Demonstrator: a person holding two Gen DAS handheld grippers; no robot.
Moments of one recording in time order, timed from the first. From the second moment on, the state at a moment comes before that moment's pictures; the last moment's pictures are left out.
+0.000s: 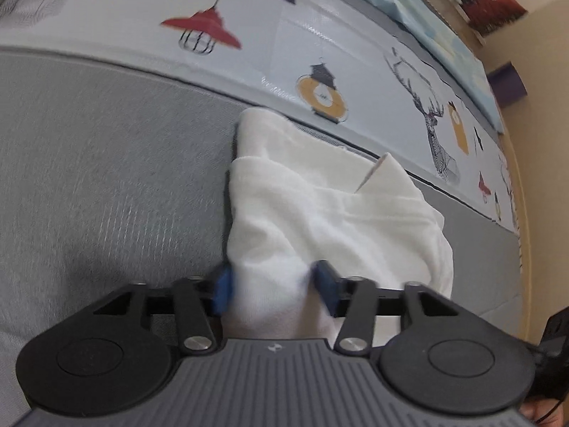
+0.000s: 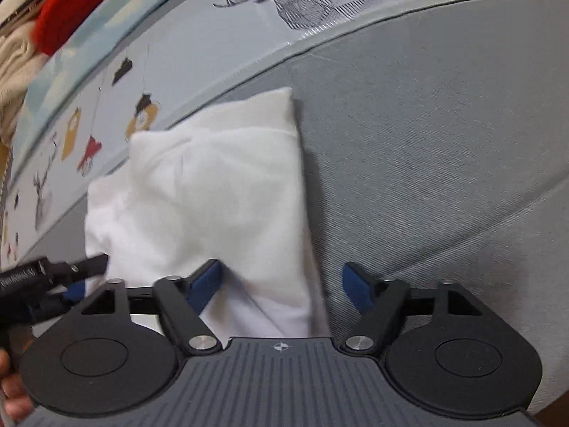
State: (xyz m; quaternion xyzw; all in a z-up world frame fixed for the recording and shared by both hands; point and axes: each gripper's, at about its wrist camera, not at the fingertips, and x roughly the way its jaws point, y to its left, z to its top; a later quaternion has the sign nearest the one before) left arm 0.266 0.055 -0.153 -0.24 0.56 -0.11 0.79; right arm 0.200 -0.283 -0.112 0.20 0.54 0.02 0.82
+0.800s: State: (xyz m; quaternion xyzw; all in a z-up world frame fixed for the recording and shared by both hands) left arm 0.263 0.123 -0.148 -0.27 0.57 -0.04 0.77; right arm 0.222 -0.204 -0.100 0.10 0.48 0.04 0.87
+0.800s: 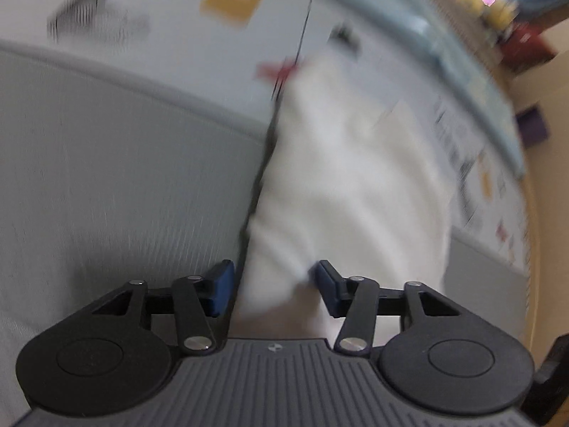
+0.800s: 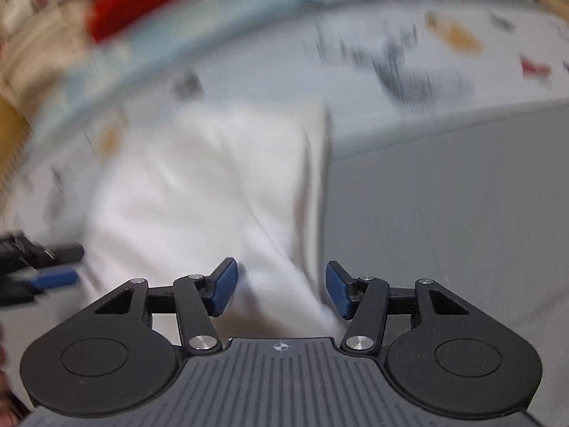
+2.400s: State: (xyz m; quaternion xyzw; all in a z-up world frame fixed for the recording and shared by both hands) left arm 0.013 0.037 -0.010 -0.08 0.34 -0.03 0.94; right arm -0.003 -0.206 0.025 -0.03 0.21 0.08 0.97
